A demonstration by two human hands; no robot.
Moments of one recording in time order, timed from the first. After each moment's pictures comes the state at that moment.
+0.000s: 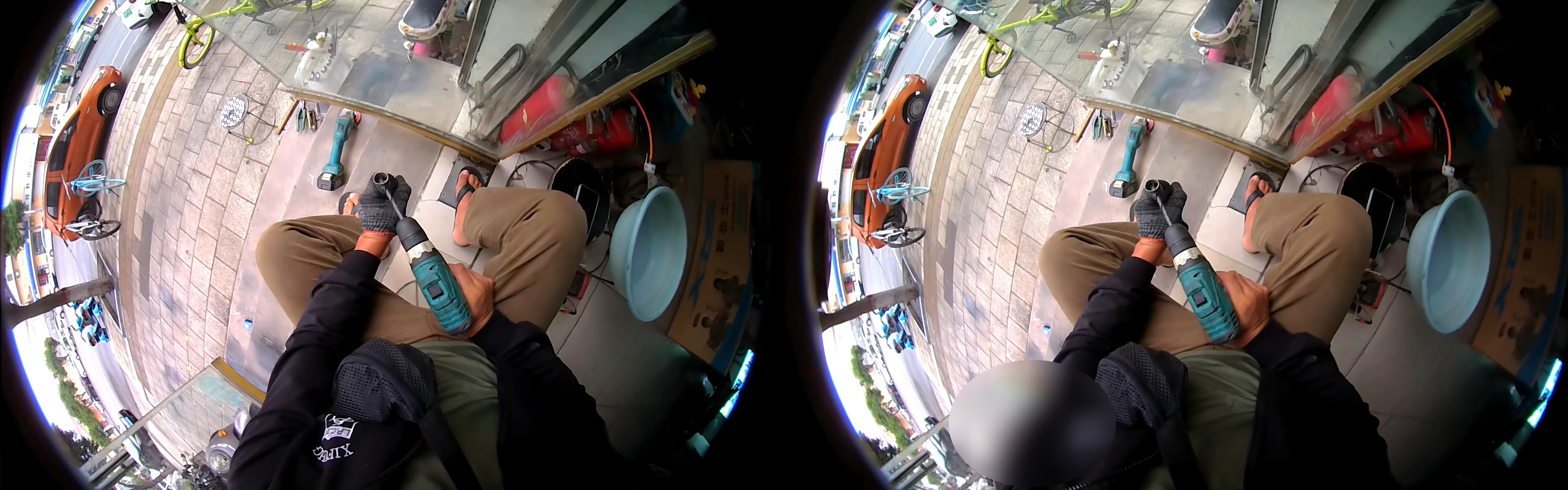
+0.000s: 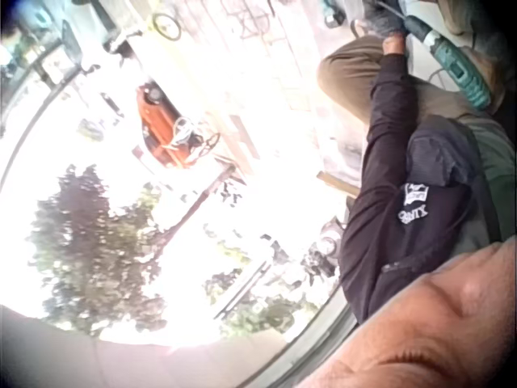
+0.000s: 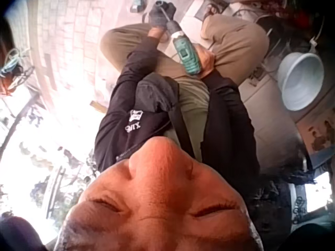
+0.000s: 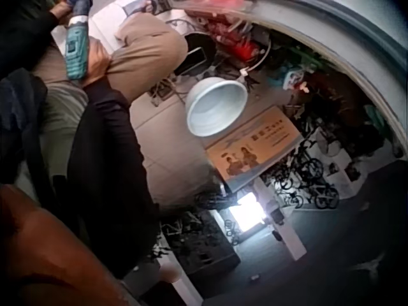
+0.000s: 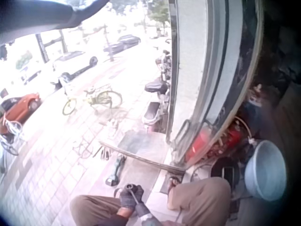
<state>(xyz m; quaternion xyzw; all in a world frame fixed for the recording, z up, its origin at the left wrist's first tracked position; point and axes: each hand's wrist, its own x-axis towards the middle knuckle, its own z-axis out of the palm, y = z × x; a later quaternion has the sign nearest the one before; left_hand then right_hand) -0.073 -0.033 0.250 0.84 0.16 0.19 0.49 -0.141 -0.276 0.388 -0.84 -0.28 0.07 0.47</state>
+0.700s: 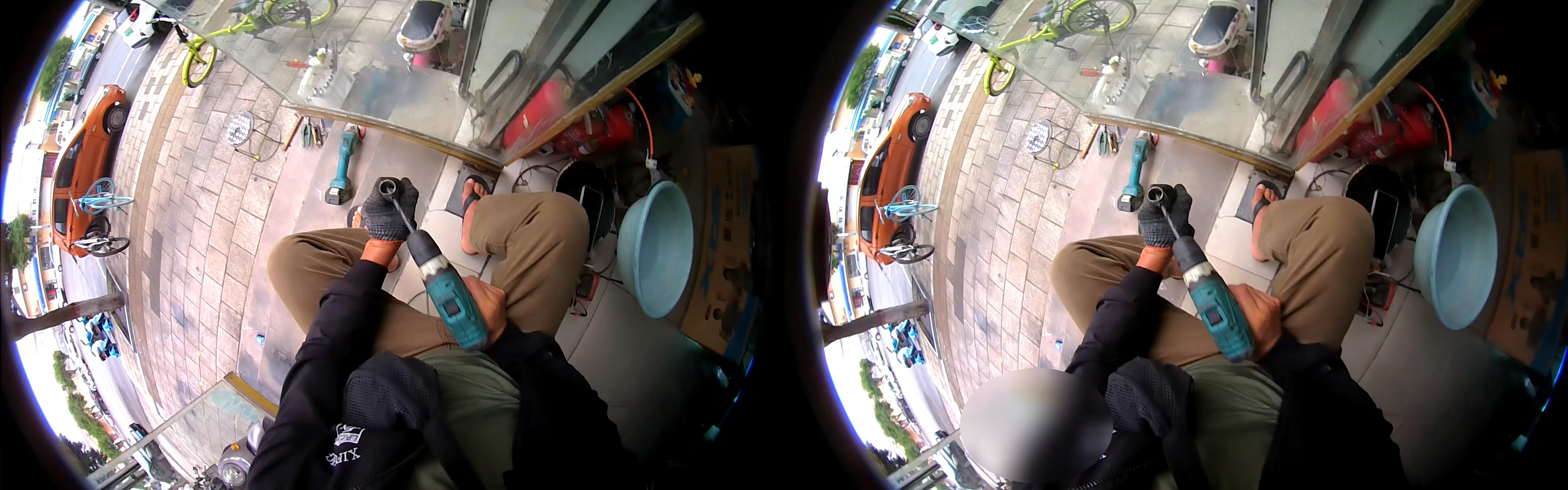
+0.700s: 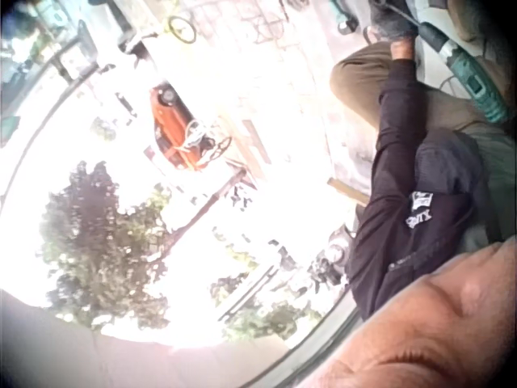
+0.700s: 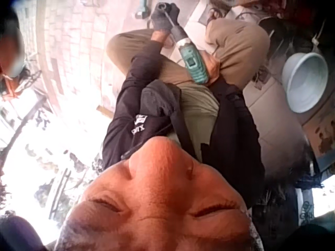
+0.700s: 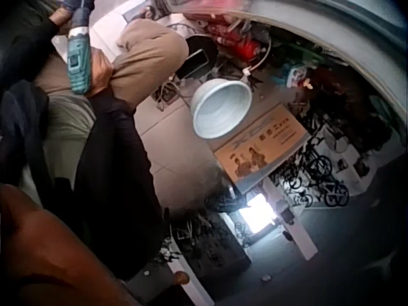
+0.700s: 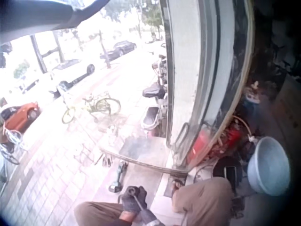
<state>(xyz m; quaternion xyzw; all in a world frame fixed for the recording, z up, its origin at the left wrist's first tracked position) -0.055 -0.037 0.274 0.81 0.16 0.26 0.49 -0.144 -0.285 0.403 -0.82 -0.28 0.06 0.49</state>
